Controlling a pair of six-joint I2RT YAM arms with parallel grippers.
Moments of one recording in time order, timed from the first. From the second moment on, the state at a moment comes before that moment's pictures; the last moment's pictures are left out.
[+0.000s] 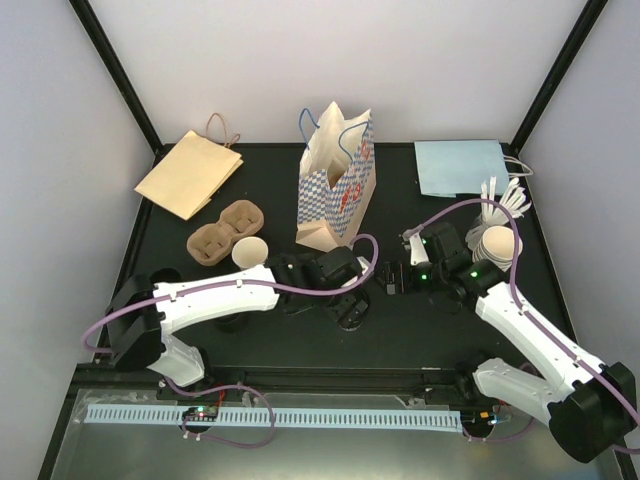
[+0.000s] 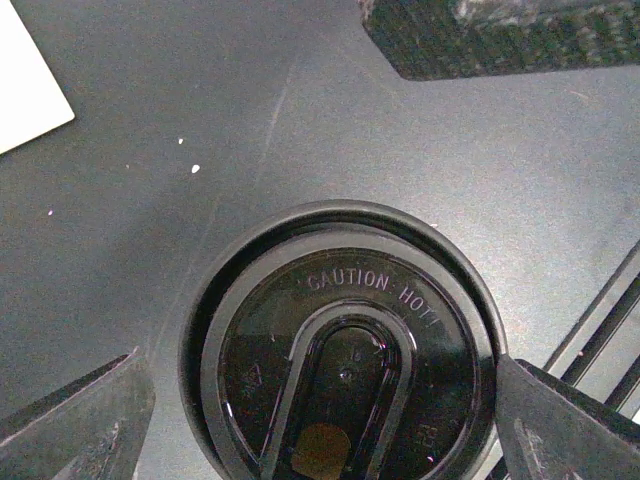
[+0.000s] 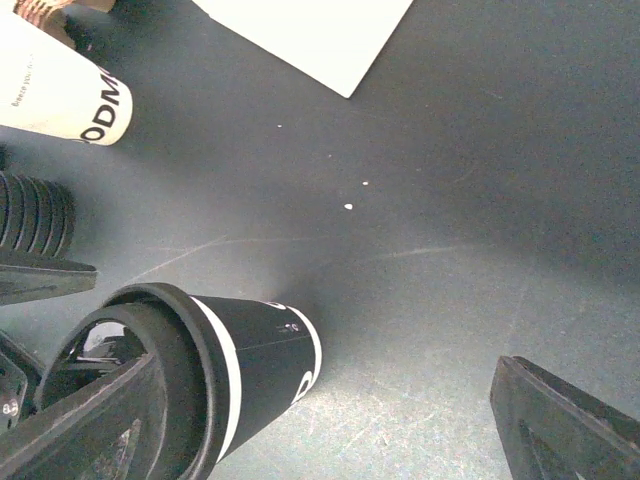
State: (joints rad) left arm -1.12 1.50 1.14 -0.66 -0.05 -0.29; right arm 0.51 1.00 0.76 -0.67 -0.28 0.40
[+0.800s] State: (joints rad) left arm -1.12 1.51 1.14 -0.68 -0.04 -0.26; right arm 0.51 1.01 0.73 -0.63 -0.37 0.40
